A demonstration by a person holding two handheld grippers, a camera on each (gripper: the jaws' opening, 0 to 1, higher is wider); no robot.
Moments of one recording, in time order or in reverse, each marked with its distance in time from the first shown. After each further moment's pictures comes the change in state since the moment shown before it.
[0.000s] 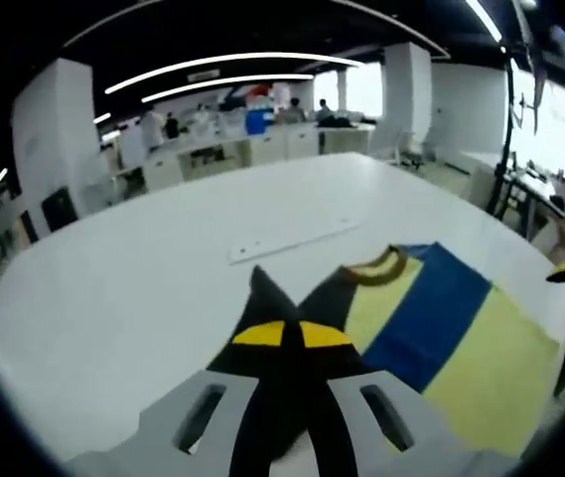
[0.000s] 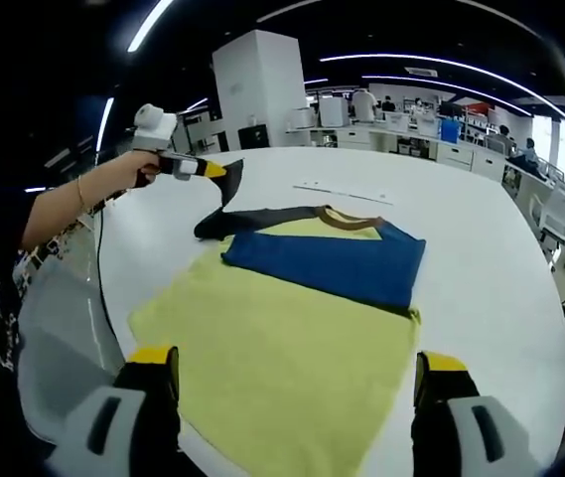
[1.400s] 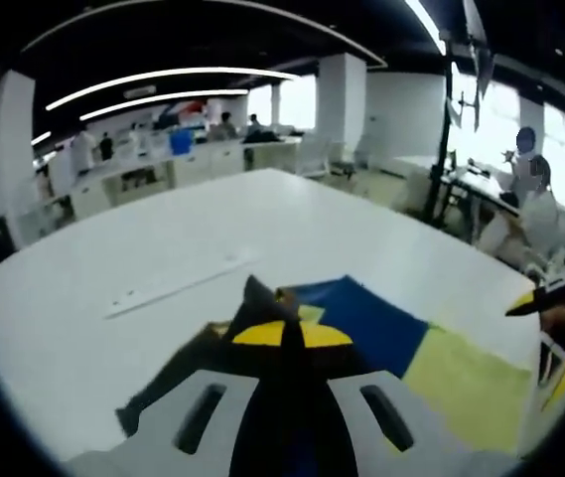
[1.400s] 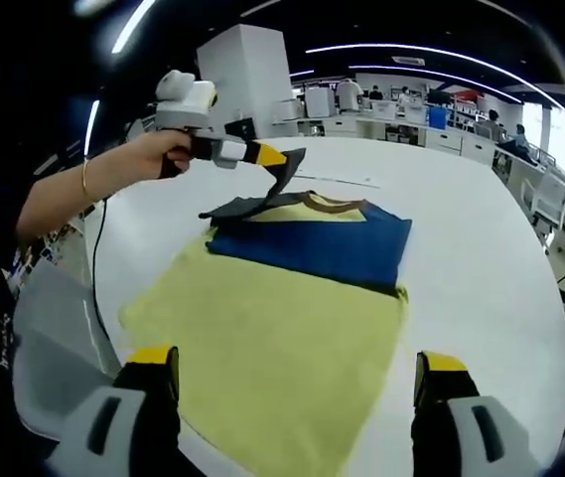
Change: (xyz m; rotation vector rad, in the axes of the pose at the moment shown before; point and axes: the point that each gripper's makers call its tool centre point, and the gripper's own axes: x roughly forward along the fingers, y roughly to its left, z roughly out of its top) left arm 0.065 -0.154 0.035 0.085 -0.062 -0.289; right arm 0.000 -0.014 -0.018 0.048 0.037 -0.031
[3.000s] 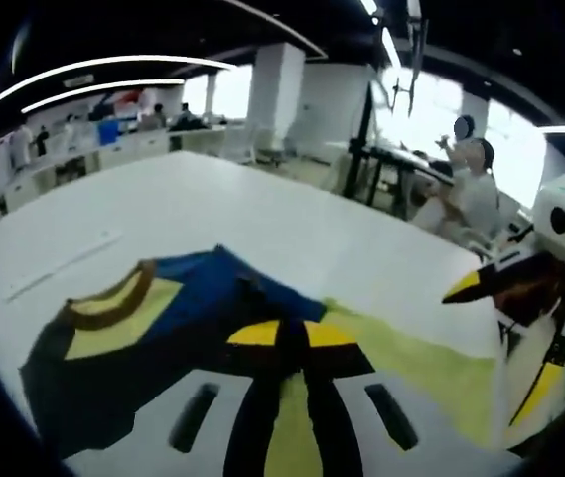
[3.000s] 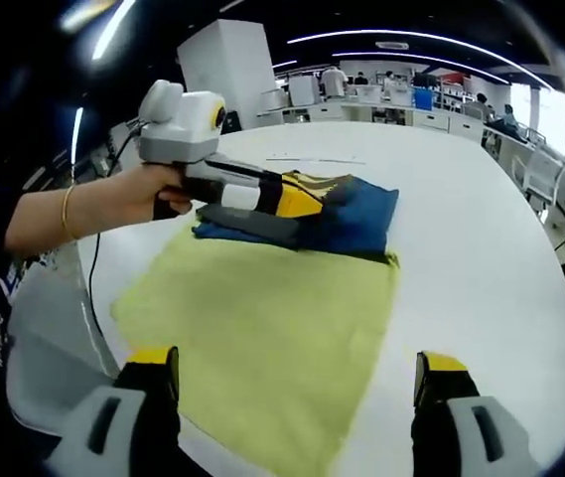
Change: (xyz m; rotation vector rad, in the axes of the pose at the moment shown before) left arm 0.038 -0.128 -0.057 0.013 0.048 -0.315; right arm 0.004 -0.012 -0.029 0.077 0.044 -0.028
